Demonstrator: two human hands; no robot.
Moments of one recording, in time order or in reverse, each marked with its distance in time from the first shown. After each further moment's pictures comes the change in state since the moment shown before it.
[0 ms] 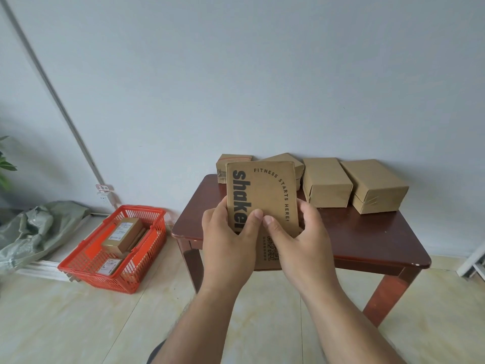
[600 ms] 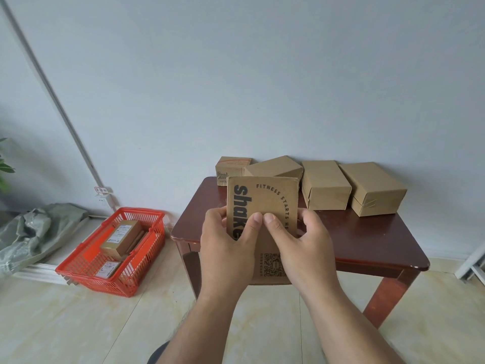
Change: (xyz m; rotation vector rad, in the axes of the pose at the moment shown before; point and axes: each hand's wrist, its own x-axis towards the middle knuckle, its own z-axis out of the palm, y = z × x) left_hand -0.003 -0.009 0.000 -0.075 0.064 -0.061; right_hand 0.002 0.005 0.001 0.025 0.043 0.020
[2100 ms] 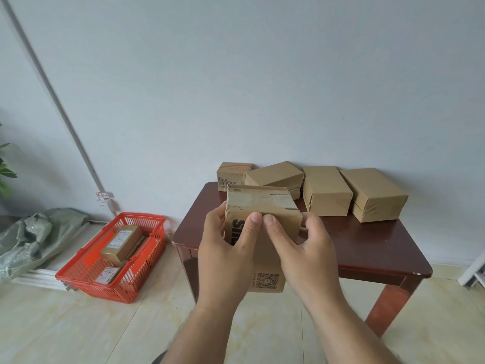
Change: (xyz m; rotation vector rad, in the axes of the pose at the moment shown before) left_hand -0.008 0.018 -0.009 -0.109 -0.041 0.041; right_hand -0.010 -0.022 -0.002 0.062 0.000 -0.036
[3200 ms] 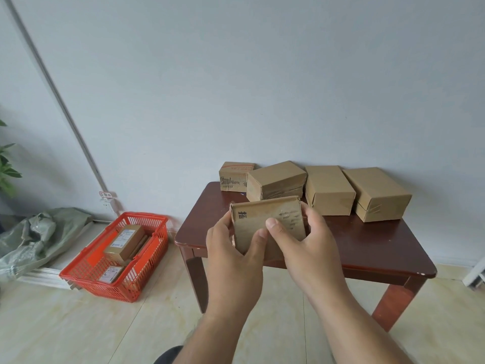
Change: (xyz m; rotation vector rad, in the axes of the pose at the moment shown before) left_hand -0.003 -0.023 0.005 0.084 0.036 0.007; right_hand 0.011 0.008 -0.002 -0.098 -0.058 0.013
